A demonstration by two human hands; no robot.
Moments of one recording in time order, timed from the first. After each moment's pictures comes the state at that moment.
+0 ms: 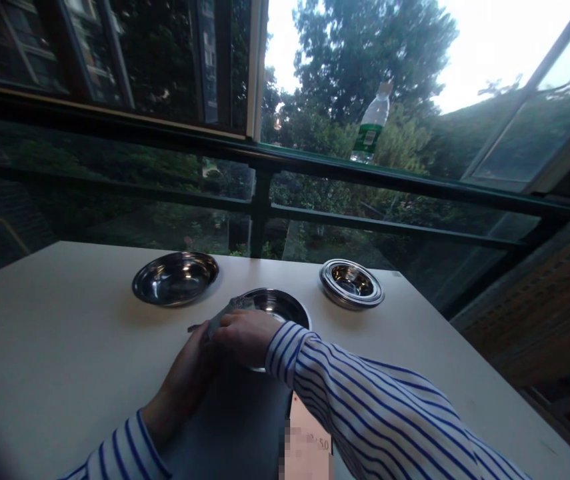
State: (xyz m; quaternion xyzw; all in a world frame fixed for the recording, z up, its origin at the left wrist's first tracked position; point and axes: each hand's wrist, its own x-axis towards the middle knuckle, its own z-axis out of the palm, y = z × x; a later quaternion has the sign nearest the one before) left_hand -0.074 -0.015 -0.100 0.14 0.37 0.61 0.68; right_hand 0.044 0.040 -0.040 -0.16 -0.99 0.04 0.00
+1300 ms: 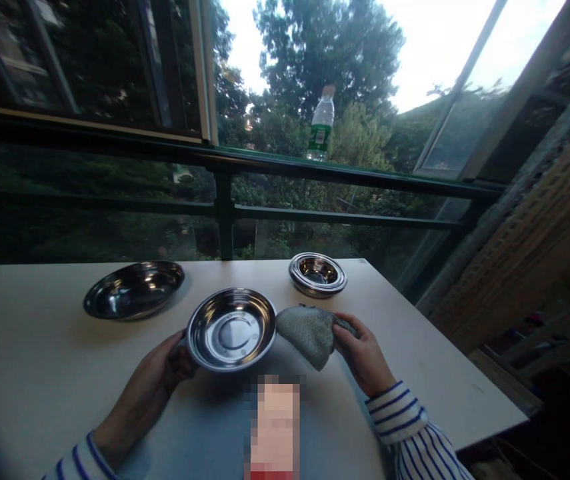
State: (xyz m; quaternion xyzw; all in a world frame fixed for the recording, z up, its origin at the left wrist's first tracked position) left_hand -0.080 -0.025 -0.094 0.28 0.49 0.57 0.60; right_hand 0.235 -0.014 -0.093 -0.50 -0.39 0.50 0.59
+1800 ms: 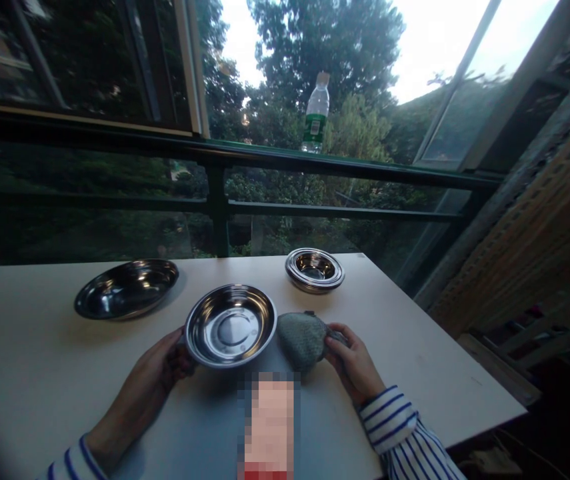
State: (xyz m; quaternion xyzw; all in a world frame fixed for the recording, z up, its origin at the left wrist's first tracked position) left_hand -0.076 -0.025 -0.095 0.32 0.49 0.55 0.60; right_hand 0.233 -0.020 -0.127 -0.51 -0.41 0.51 0.55
